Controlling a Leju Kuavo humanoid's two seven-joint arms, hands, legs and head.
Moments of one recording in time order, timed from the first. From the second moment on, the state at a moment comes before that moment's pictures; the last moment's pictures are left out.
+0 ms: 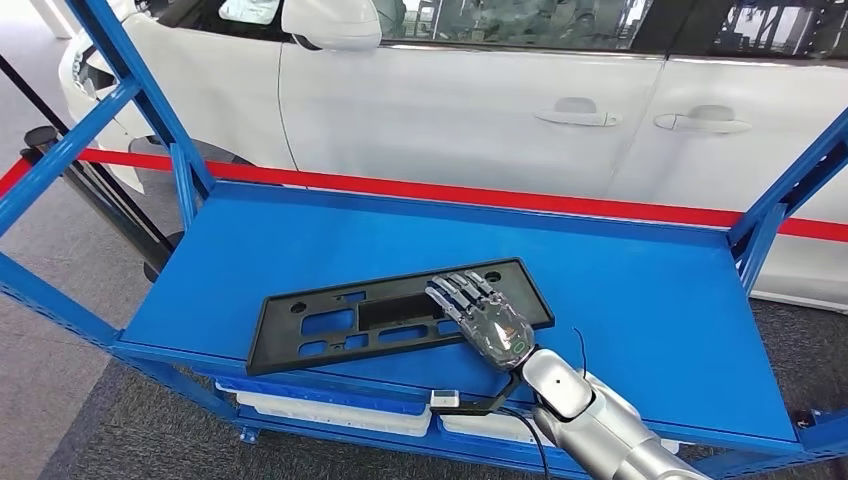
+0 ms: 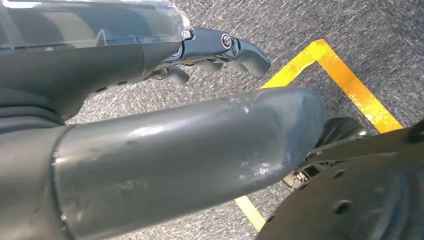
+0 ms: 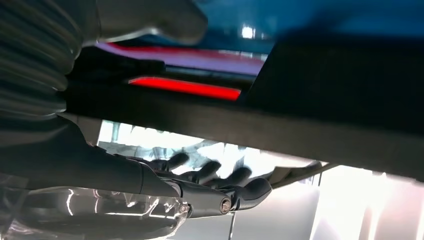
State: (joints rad) left arm -0.02 0.02 0.04 -0.18 -0.82 -0.02 -0.34; right arm -0.49 -0.15 0.82 -0.95 1.27 -0.66 -0.11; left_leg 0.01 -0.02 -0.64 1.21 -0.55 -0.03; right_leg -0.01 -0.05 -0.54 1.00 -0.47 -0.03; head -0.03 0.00
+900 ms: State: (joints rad) left arm -0.03 0.01 0.04 -0.18 -0.83 -0.02 -0.34; right arm -0.48 -0.11 0.83 -0.94 1.25 -0.64 -0.11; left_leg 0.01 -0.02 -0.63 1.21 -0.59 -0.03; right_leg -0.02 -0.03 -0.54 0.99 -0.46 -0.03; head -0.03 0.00
